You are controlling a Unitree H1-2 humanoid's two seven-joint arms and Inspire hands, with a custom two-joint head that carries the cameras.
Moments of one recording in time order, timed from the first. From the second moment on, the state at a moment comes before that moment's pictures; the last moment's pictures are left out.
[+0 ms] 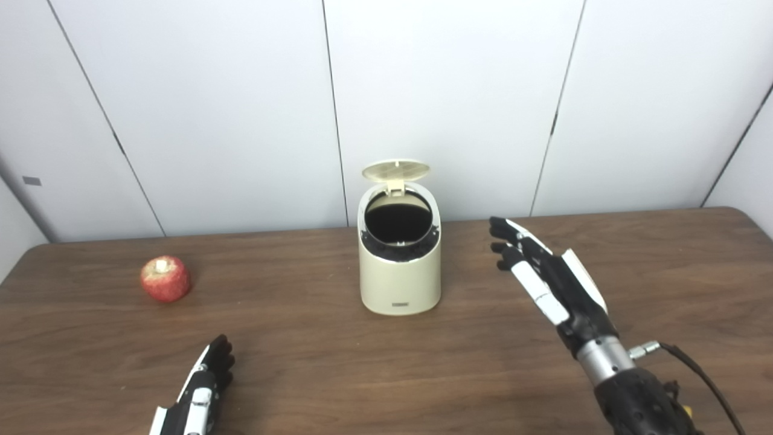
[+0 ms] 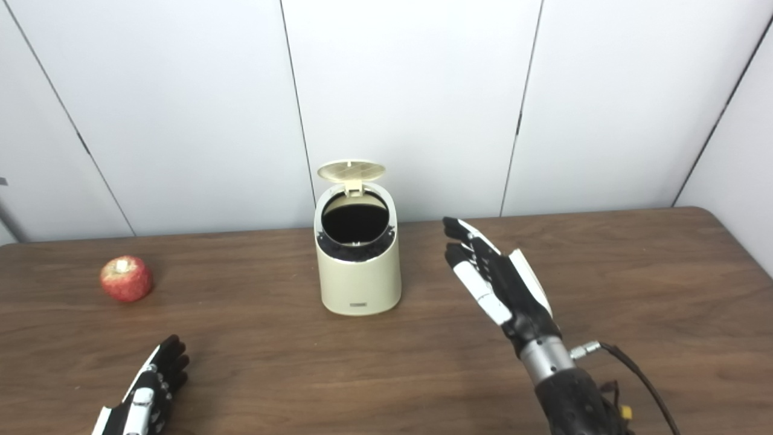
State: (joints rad) left arm 0.28 0.08 0.13 -0.26 -0.13 -0.08 -0.10; right arm -0.16 -0.17 0.06 -0.36 -0.18 0.28 0.13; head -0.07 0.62
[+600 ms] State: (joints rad) left arm 0.28 0.09 0.17 -0.28 -0.14 -0.09 -0.12; right arm 0.15 -0.09 -0.04 -0.42 -0.03 0.10 0.08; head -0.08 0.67
